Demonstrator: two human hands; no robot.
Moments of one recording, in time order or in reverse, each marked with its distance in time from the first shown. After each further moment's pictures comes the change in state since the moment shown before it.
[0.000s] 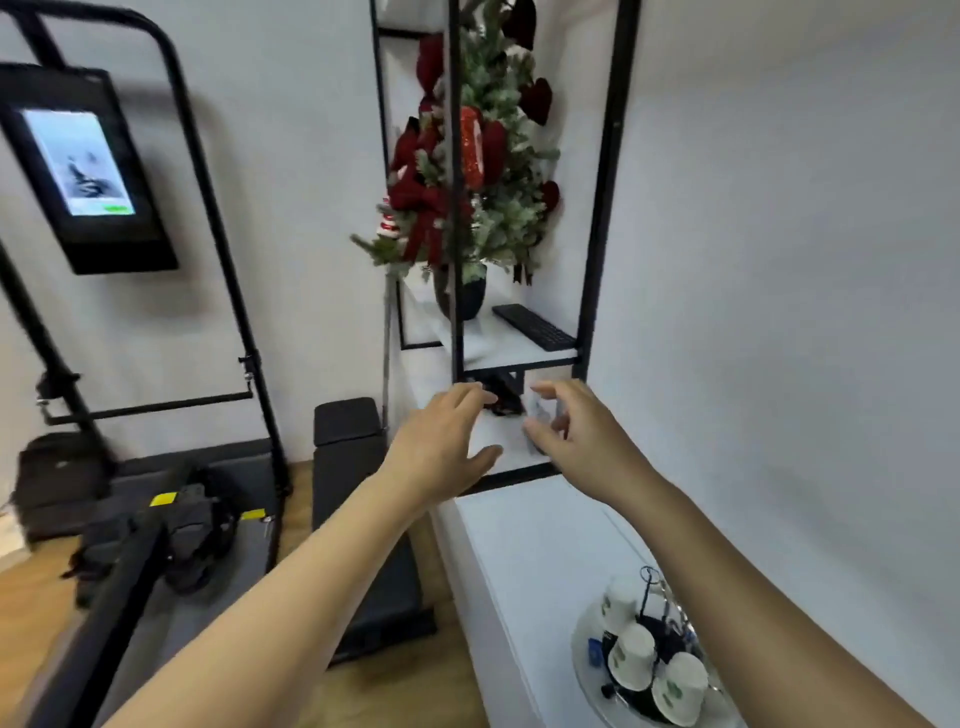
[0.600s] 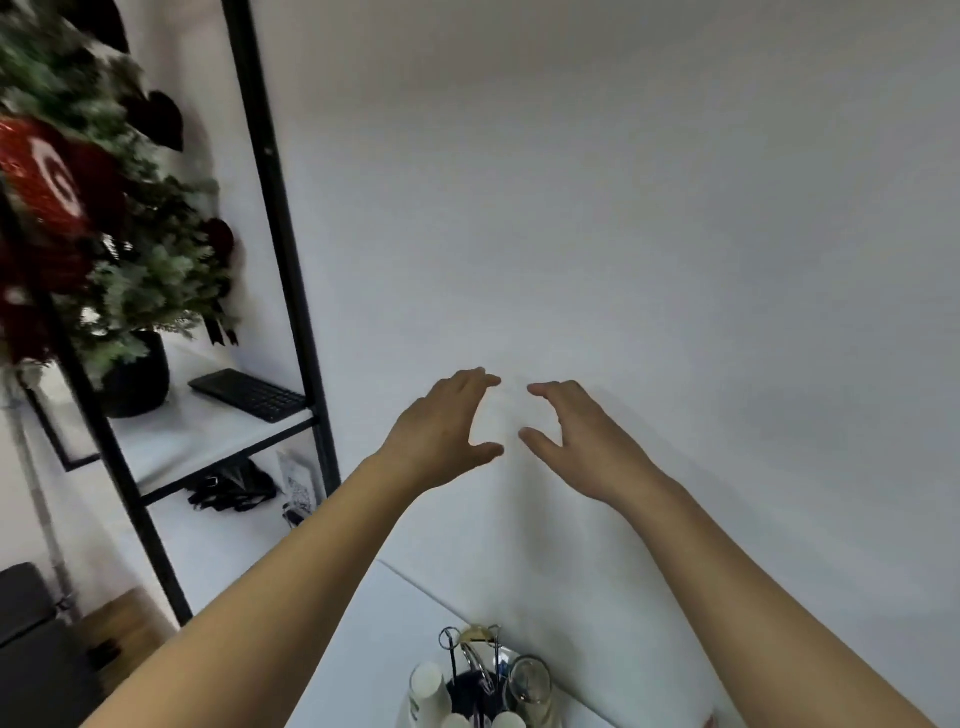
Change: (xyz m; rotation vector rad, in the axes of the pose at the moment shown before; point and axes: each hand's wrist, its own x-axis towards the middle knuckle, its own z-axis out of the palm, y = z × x) left_hand 0.218 0.222 0.132 -0.285 -0.153 0.591; right_hand -0.060 0.149 -0.215 -0.517 0.332 0.449
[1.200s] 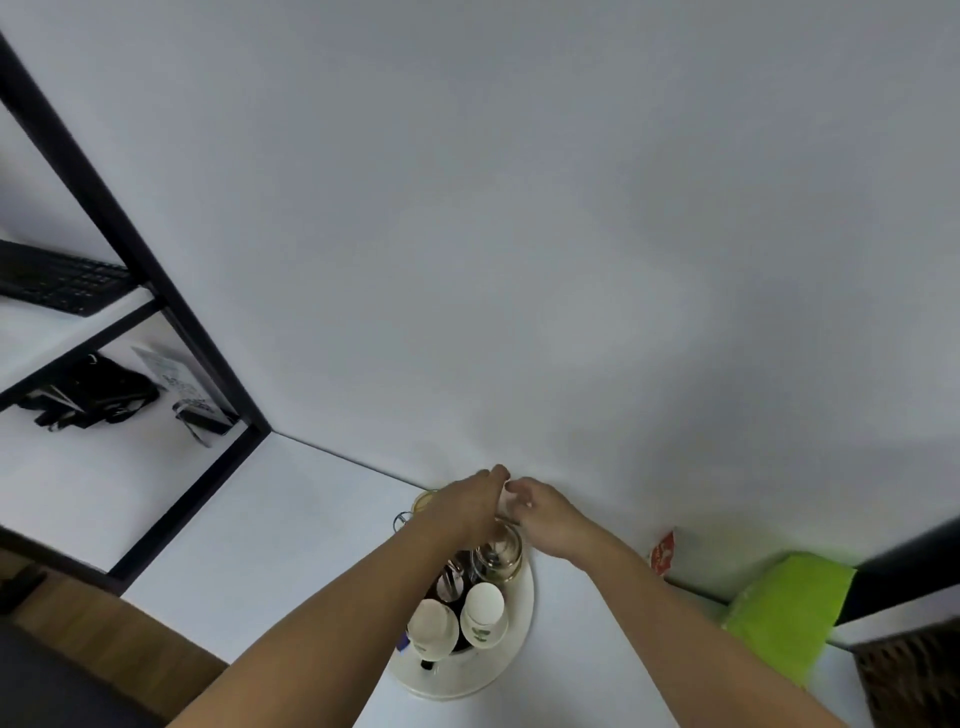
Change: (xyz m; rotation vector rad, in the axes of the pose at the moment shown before) left_hand -0.066 -0.022 0.293 -0.098 -0.877 -0.017; right_hand -0.107 0.123 0.226 0.510 -0.490 0.831
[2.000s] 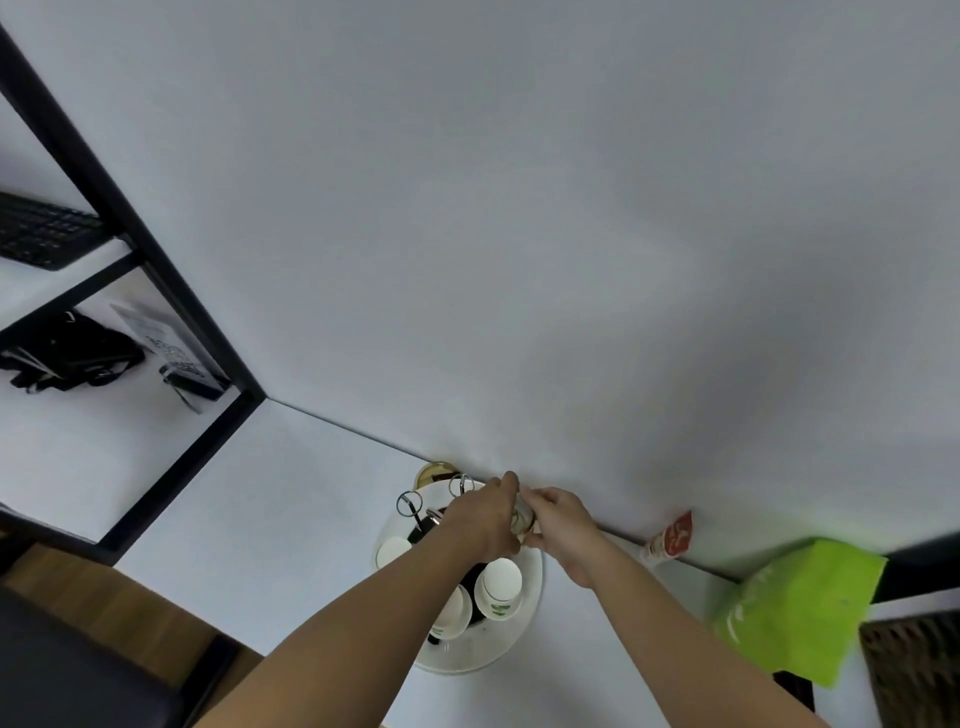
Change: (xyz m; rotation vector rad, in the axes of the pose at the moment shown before) left_hand 0.008 -0.013 0.054 -0.073 -0.032 -0.005; right_hand 0.017 0.036 0.039 0.588 0.123 0.270
